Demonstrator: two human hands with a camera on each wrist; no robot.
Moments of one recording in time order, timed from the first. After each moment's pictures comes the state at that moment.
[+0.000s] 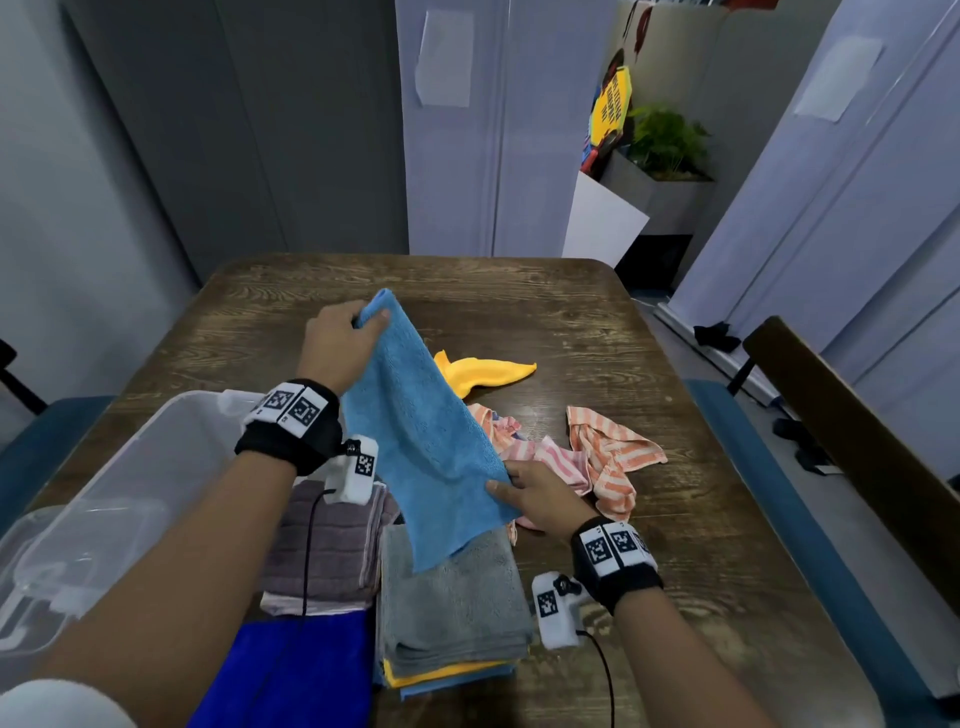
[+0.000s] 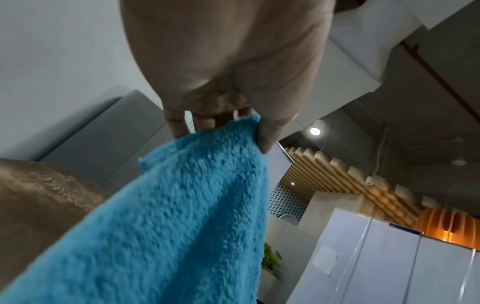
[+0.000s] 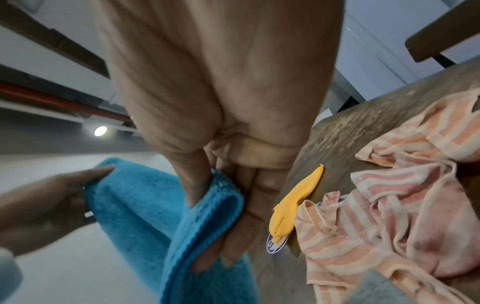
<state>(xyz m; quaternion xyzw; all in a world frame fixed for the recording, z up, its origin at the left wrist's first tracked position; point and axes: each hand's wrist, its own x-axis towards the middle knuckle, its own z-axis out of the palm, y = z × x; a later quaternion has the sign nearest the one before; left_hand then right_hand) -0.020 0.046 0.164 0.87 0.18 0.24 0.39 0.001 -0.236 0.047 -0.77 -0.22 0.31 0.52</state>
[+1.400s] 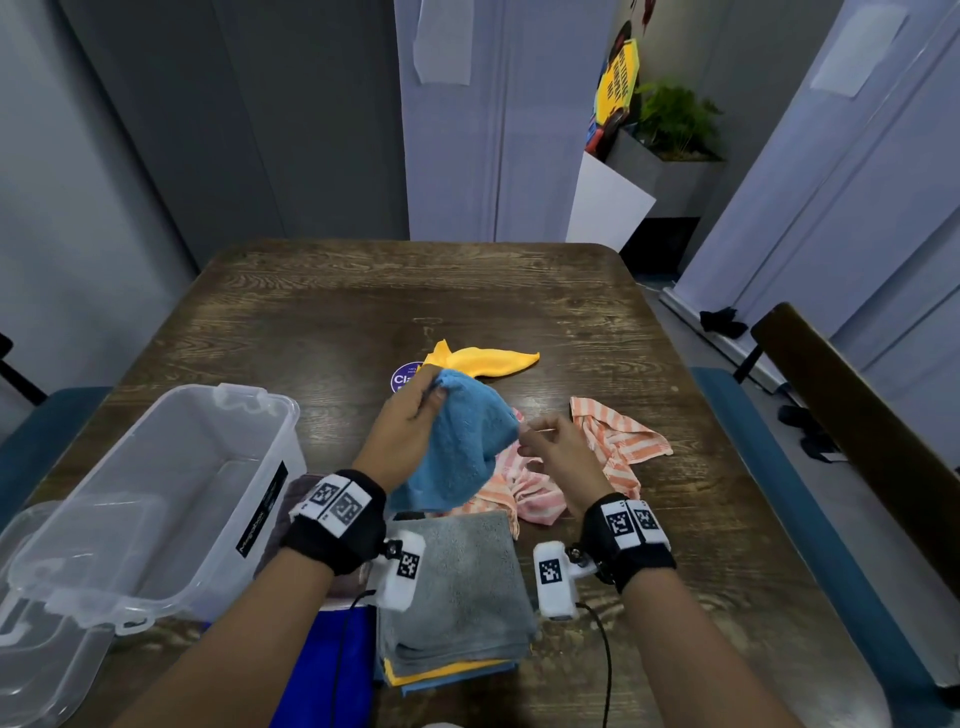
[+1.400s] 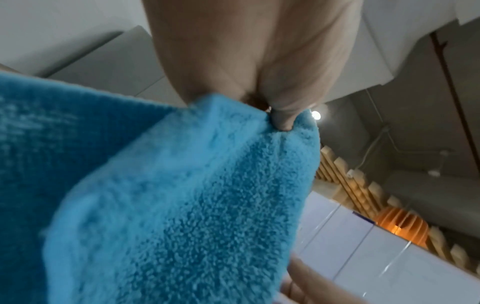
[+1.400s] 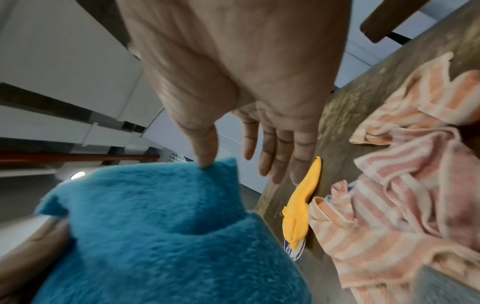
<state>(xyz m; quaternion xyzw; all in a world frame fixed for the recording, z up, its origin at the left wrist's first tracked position) -0.050 -0.034 0.101 0.81 0.01 0.16 0.56 0.033 -0.237 0.055 -0.73 -0.04 0.21 0.64</state>
